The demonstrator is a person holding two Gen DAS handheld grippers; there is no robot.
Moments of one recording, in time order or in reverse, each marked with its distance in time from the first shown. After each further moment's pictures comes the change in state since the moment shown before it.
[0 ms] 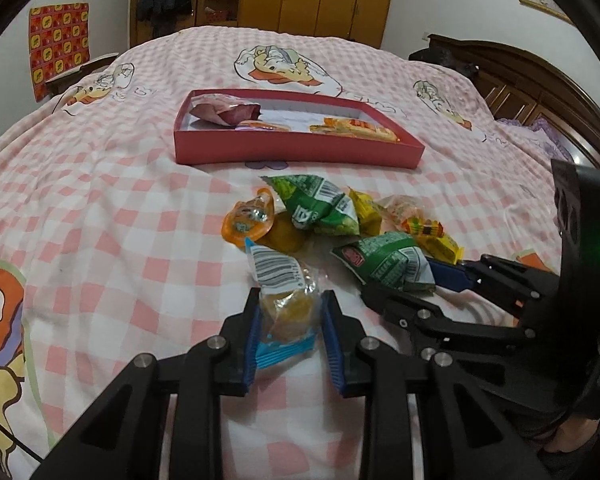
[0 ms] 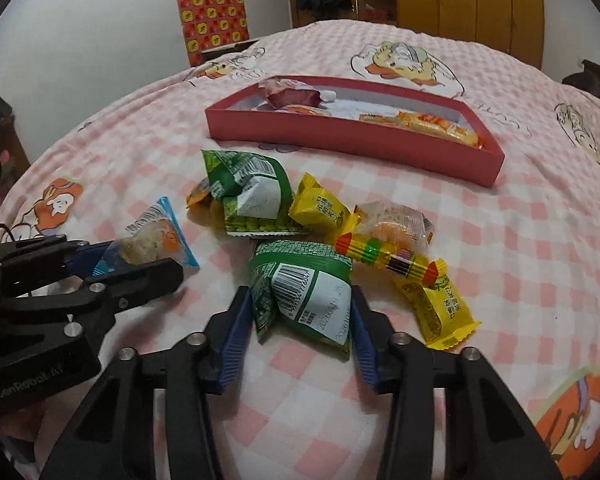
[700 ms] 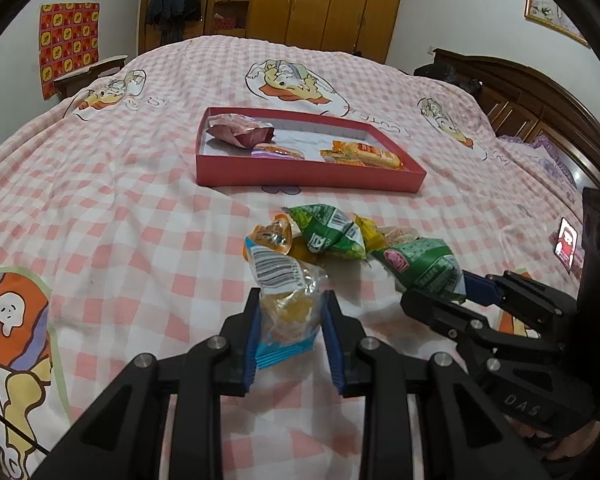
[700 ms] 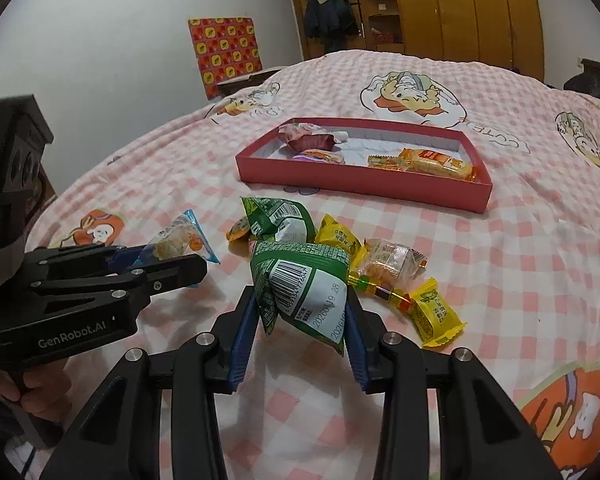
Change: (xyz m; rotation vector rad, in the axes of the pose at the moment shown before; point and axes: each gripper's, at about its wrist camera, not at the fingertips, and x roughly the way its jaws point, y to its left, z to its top) left arm -0.022 0.014 0.011 -0.039 -0.034 -0.003; right arm -0.039 0.003 0.007 0.034 -0.103 0.073
